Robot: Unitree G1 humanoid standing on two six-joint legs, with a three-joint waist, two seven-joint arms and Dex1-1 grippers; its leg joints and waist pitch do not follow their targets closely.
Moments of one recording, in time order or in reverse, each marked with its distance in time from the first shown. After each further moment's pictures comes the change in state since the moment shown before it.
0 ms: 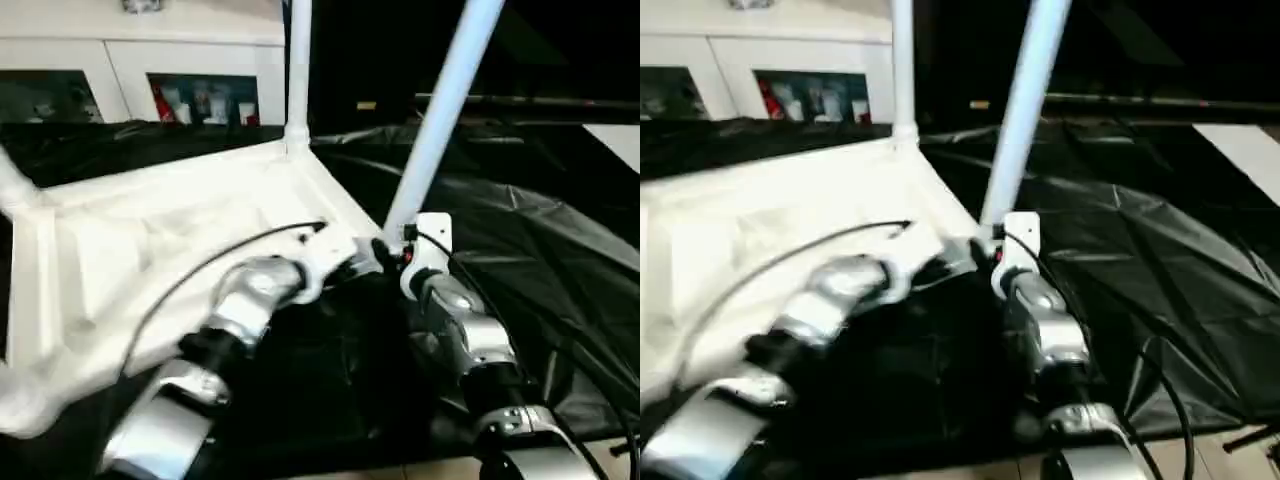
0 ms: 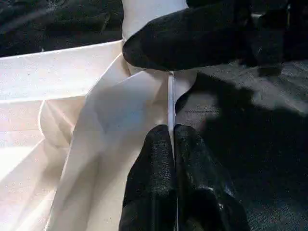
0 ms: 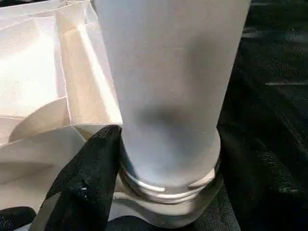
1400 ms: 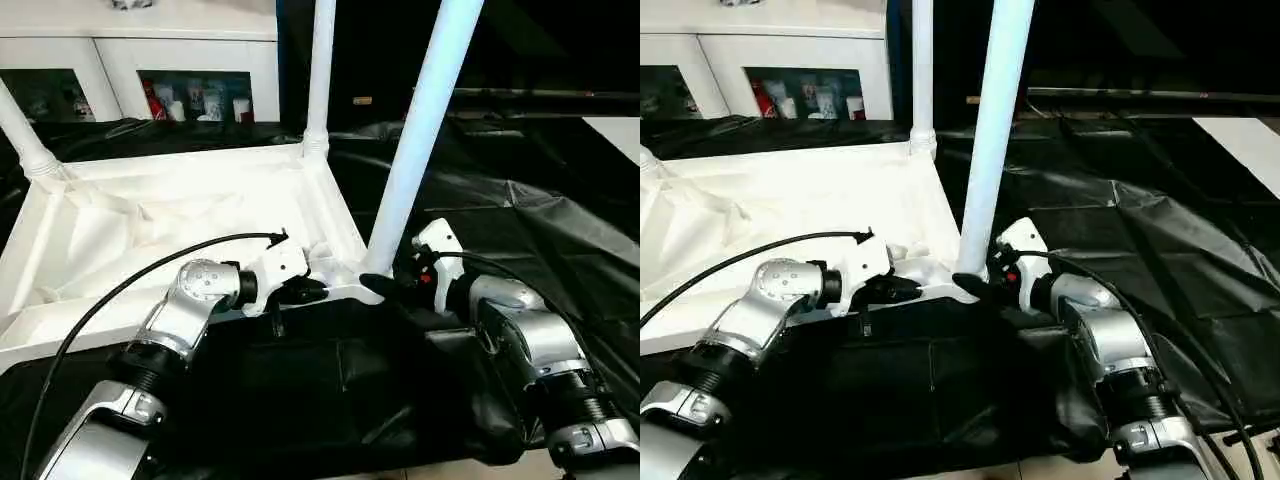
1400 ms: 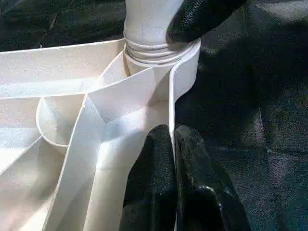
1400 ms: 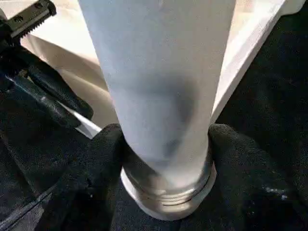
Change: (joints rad) left arm 0.142 0.275 0.025 -0.188 -0.120 -0.147 -0.405; right arm 0.093 -0.327 0.178 -0.252 0.096 0.132 0.746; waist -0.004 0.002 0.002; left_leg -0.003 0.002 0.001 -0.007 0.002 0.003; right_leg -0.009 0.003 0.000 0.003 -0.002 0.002
